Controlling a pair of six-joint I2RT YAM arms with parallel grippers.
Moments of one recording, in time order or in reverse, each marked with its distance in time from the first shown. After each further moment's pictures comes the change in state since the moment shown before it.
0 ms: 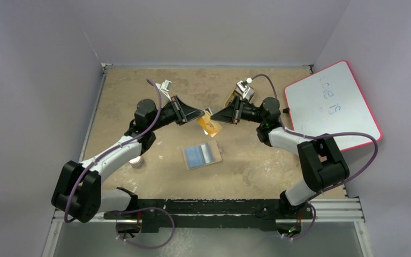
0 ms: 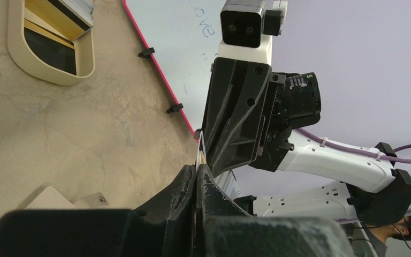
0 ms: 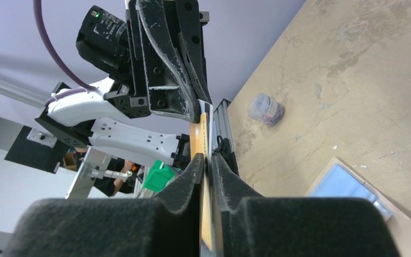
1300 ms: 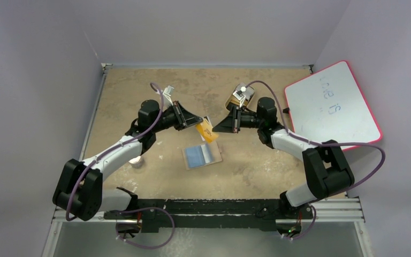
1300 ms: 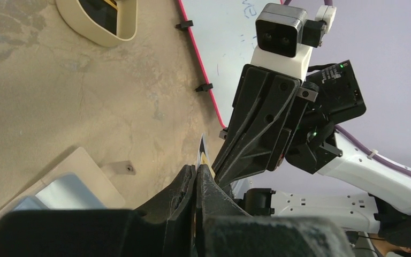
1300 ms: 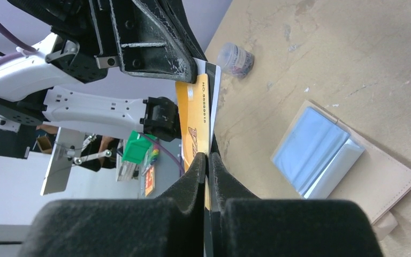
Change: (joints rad) left arm 0.014 0.024 -0.015 -0.135 -0.016 0.020; right arm 0.001 -0.075 -0.017 -0.441 -0.043 -0.309
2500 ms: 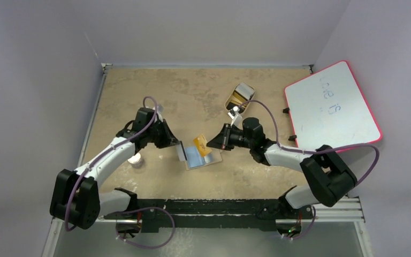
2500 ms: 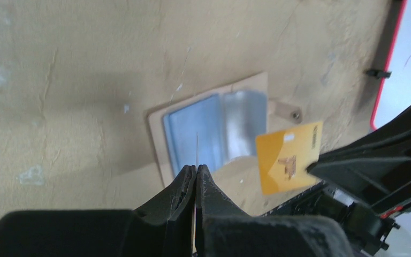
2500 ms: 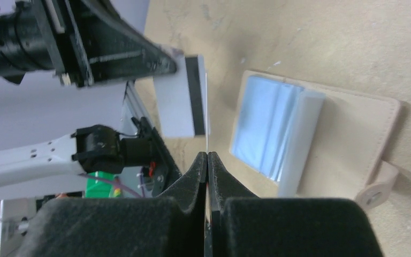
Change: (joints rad) left arm 0.089 -0.084 0.040 -0.743 -0.241 0.271; right arm 0.219 -0.063 -0.185 -0.064 0.480 -0.003
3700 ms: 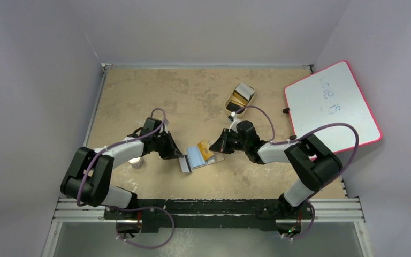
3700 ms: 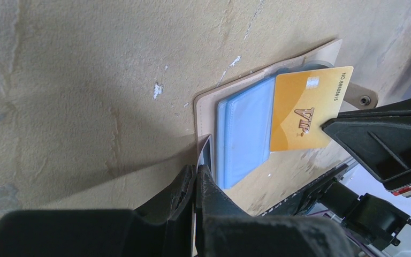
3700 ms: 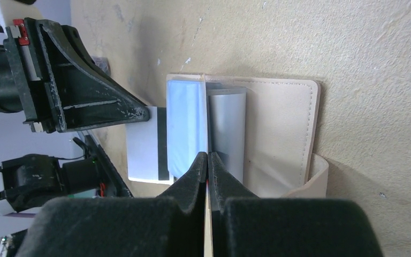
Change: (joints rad) left arm -0.013 0.206 -0.154 0.158 0.103 -0.047; right arm 0.016 0.188 -0.002 0.006 0.145 -0.042
